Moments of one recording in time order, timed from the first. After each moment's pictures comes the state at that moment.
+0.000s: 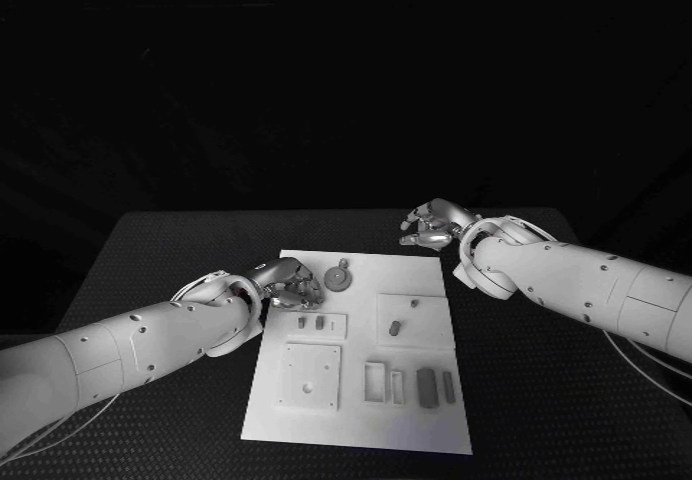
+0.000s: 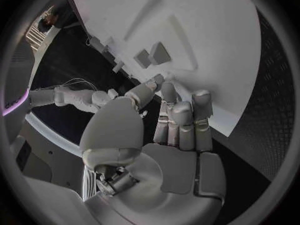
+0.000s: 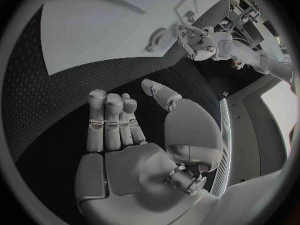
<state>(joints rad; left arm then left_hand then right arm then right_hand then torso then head) 1.11 -0.61 -0.15 1.13 -1.19 -0.32 0.17 1.08 -0.08 0.71 -0.26 0.08 1.06 0.07 0.26 0.58 1.20 -0.04 0.93 0.46 1.25 -0.14 1.42 0.59 0.05 1.03 -0.17 0.98 1.31 1.22 -0.62 -0.08 1.12 -1.09 -0.36 -0.05 0.95 -0.19 0.66 -0.18 0.38 0.83 0.14 0.27 0.50 1.03 0.03 1.18 1.02 1.18 -0.06 1.09 1.14 0.22 1.08 0.00 0.97 1.31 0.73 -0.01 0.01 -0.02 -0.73</state>
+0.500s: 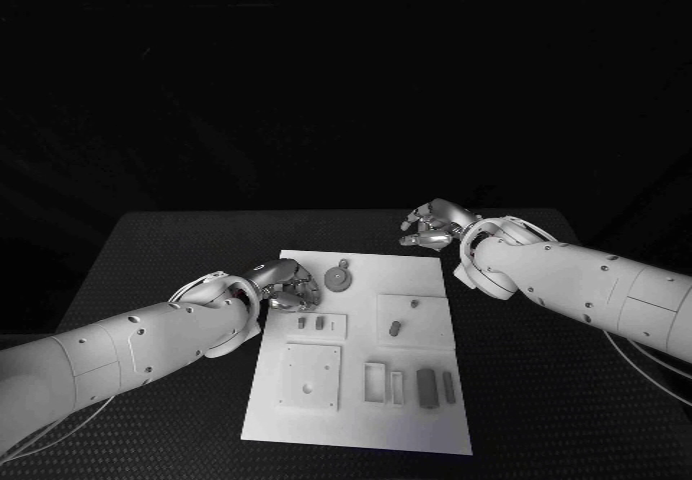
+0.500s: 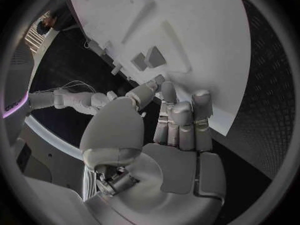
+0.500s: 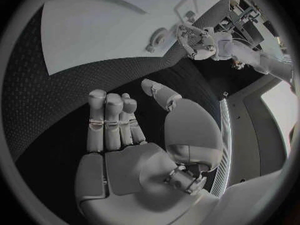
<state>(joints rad) 1.11 -0.62 -0.16 1.13 -1.21 -0.32 0.15 1.08 -0.07 0.71 -0.26 0.08 1.05 0.07 0.26 0.57 1.20 -0.04 0.93 0.46 1.26 -0.14 1.42 0.59 0.05 1.03 -0.17 0.98 1.31 1.22 -0.63 -0.08 1.12 -1.09 -0.36 -0.05 0.95 -0.19 0.66 -0.18 0.38 0.83 0.14 0.27 0.50 1.03 0.03 1.18 1.02 1.18 -0.06 1.09 1.13 0.22 1.08 0.00 0.97 1.31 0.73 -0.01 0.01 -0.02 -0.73</state>
